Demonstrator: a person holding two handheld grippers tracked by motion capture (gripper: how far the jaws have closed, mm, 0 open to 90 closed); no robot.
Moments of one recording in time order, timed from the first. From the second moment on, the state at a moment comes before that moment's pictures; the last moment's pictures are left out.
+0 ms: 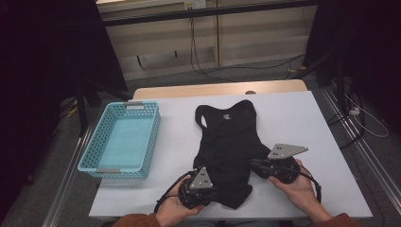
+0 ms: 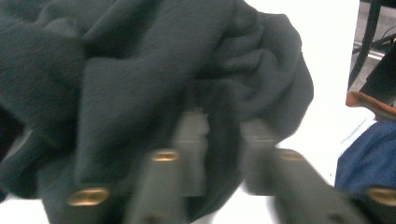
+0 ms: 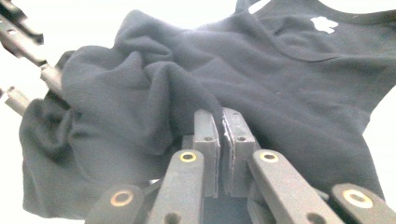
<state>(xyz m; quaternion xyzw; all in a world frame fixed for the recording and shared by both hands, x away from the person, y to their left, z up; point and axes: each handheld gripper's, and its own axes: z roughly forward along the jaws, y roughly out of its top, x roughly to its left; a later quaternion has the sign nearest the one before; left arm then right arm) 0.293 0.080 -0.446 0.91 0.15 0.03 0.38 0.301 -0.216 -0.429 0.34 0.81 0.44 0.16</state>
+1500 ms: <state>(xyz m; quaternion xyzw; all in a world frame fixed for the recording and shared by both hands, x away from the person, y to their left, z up) 0.357 0.119 -0.439 0.86 0.28 0.09 0.42 0.313 -0.241 -0.439 0.37 0.82 0.40 0.19</state>
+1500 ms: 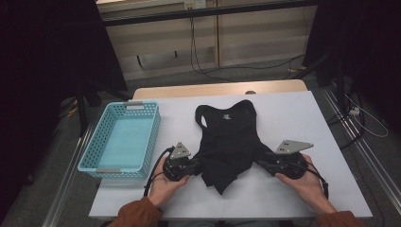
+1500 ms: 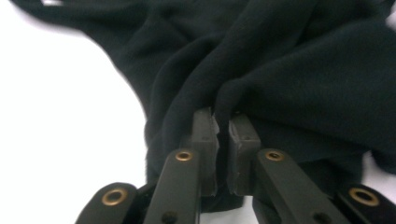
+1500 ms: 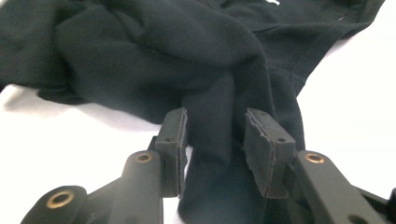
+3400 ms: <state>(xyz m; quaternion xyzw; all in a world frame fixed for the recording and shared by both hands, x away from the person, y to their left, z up) 0.358 0.120 -0.398 0.82 0.27 0.10 0.49 0.321 -0.268 -0.402 0.40 0.75 0.47 0.26</state>
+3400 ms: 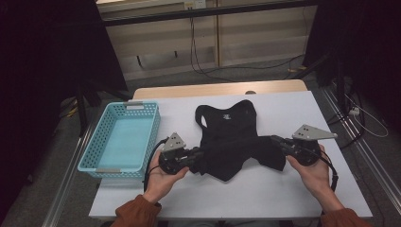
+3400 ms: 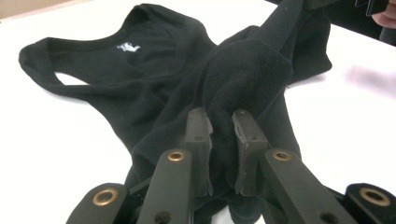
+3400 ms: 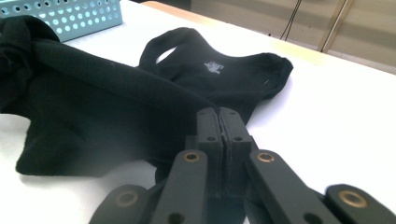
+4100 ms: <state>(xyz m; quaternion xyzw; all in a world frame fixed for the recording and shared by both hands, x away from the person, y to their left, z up) 0.381 0.141 -0.404 0.81 0.32 0.11 0.47 0.329 -0.246 -0.405 0.40 0.75 0.46 0.25</state>
